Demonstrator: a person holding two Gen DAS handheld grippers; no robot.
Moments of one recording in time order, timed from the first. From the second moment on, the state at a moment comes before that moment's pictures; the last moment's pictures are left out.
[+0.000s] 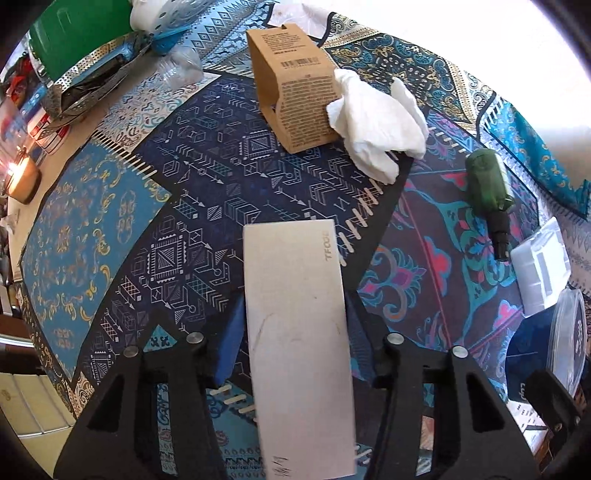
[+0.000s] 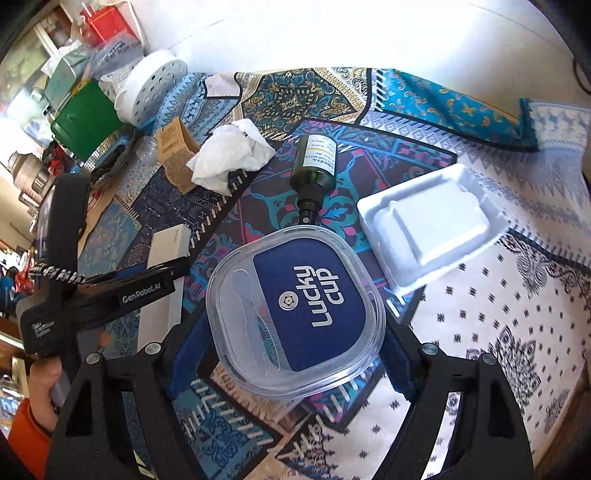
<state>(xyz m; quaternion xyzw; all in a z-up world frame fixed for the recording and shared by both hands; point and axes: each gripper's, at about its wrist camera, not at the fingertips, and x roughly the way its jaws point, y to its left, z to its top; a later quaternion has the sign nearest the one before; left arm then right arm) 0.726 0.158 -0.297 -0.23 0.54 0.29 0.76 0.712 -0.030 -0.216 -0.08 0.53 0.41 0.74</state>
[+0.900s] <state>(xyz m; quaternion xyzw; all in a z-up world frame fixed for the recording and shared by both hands) 0.517 0.139 -0.159 -0.14 0.43 0.12 0.89 0.516 -0.049 -0.138 -0.02 0.45 0.29 0.85</state>
